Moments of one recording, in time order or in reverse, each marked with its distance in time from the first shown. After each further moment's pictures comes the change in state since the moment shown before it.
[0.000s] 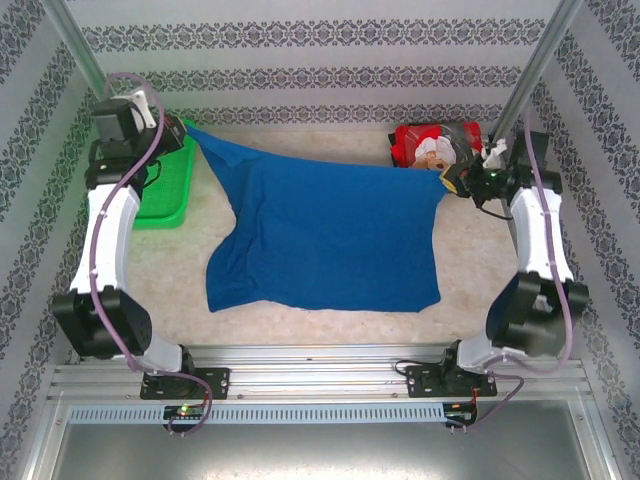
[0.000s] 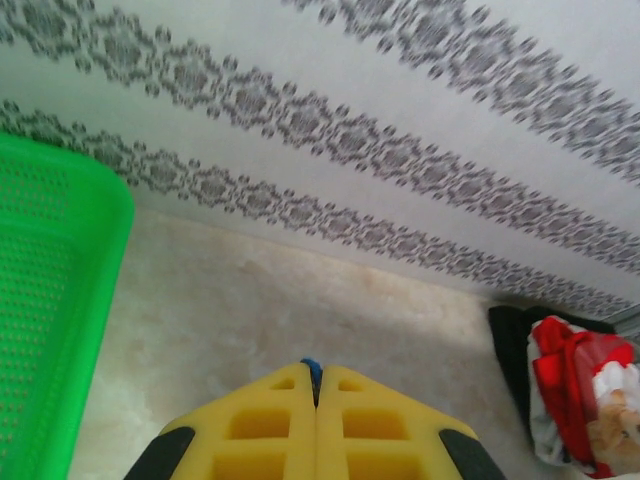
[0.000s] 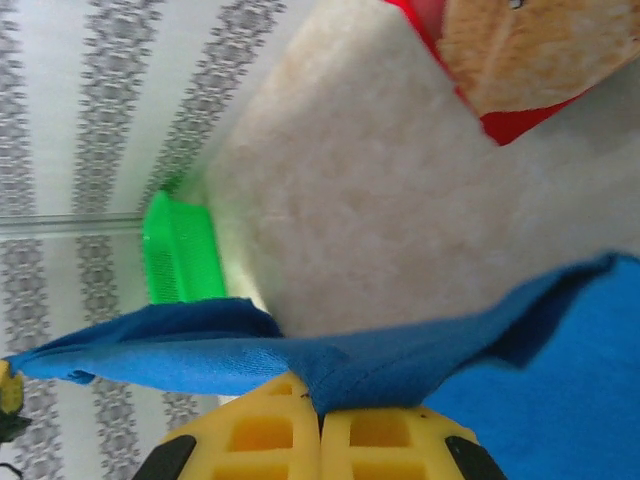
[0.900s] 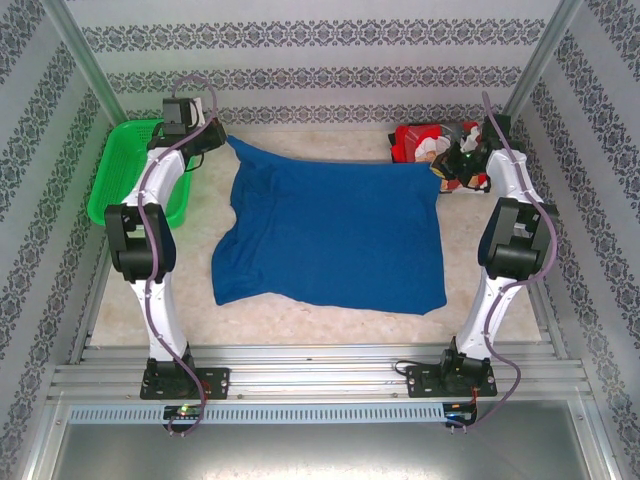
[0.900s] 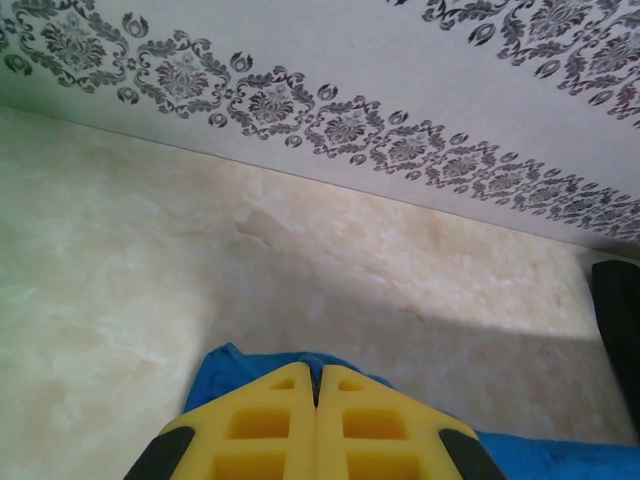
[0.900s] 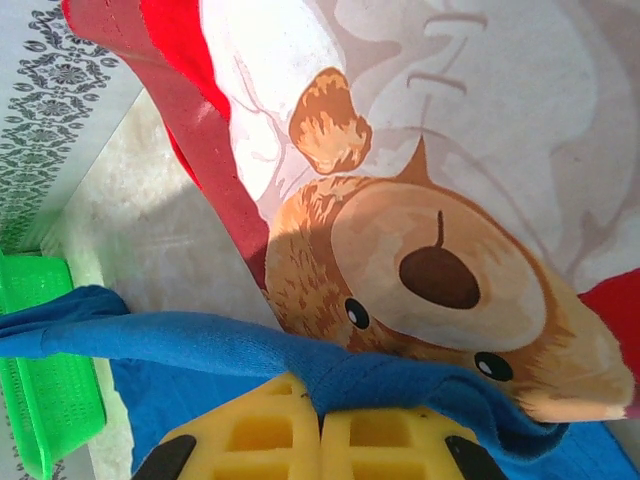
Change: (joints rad) left arm -0.098 0.569 0.300 0.063 -0.011 0.018; right arm 0.058 0.546 0.386 0.042 0.158 -0.117
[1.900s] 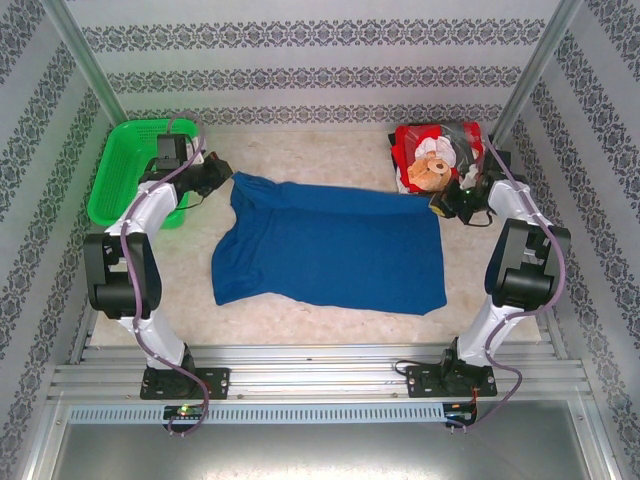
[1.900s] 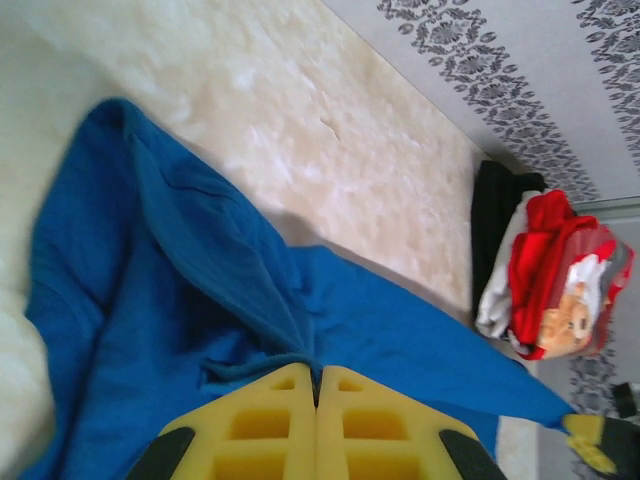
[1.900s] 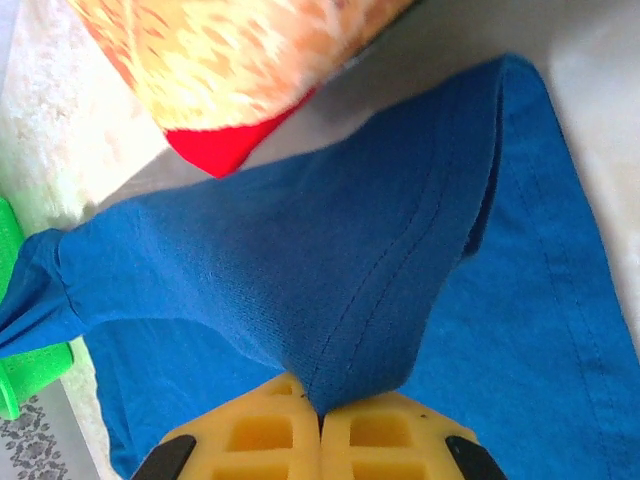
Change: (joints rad) left arm 0.001 -0.333 -0.487 0.029 0.239 -0.293; right arm -0.023 -0.269 -0.458 0.024 0.002 -0.037
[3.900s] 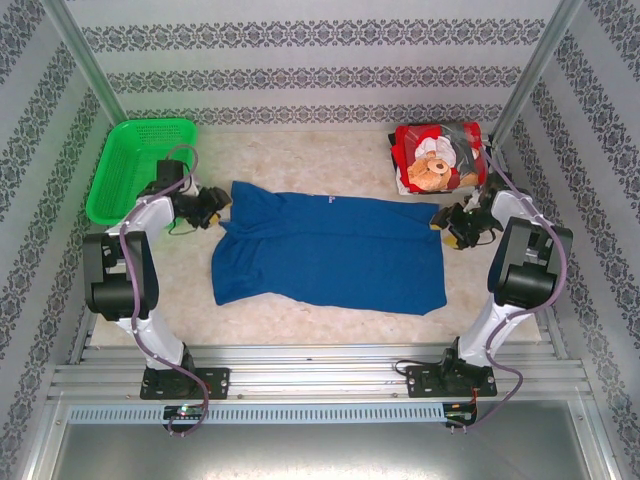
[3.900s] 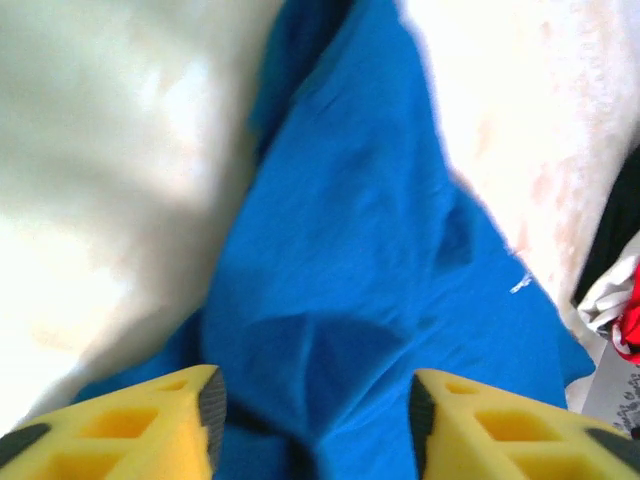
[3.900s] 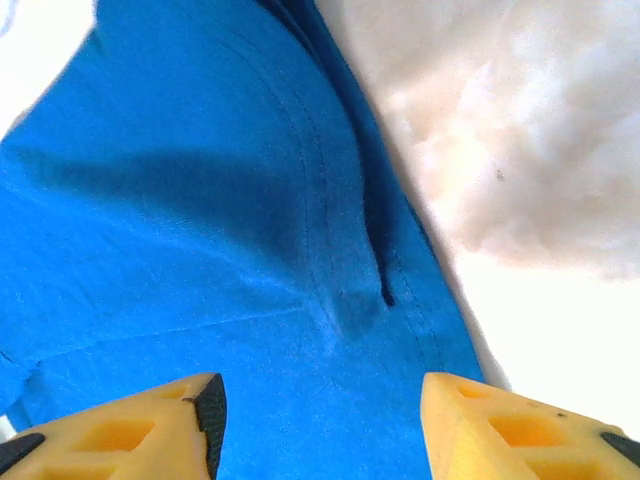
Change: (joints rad) left arm 0.047 -0.005 -0.142 -0.121 -0.054 -0.008; right arm -0.052 -0.012 -0.103 -0.100 0.124 -0.066
